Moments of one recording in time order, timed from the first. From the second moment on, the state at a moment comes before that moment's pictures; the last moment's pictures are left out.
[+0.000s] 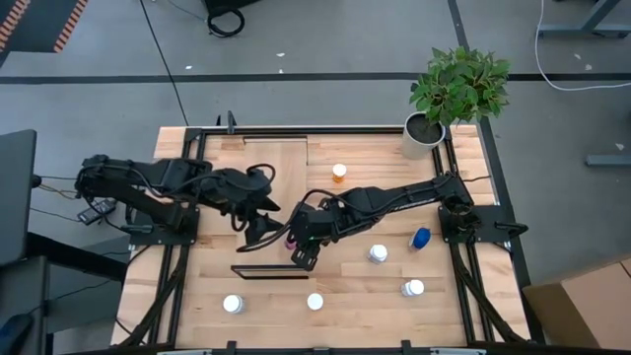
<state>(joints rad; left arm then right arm) -0.19 1.27 1.42 -0.81 -0.07 -0.62 0.26 2.08 2.22 -1.14 0.14 0.72</state>
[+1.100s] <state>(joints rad) -0.18 1.33 1.42 -0.78 -0.10 -0.59 0.24 2.08 2.33 -1.12 0.18 0.69</state>
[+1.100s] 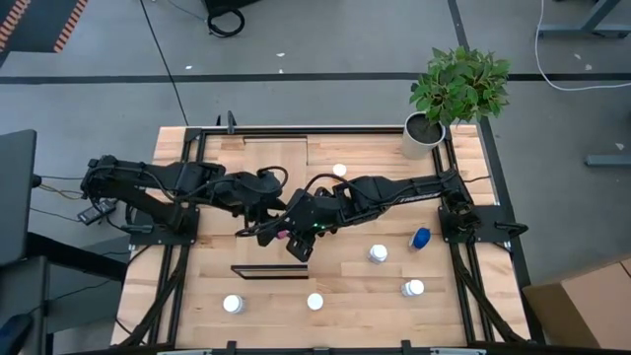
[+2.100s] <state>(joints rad) -0.20 1.32 1.41 -0.95 -0.10 -0.59 0.25 2.08 2.33 -1.12 0.18 0.65</state>
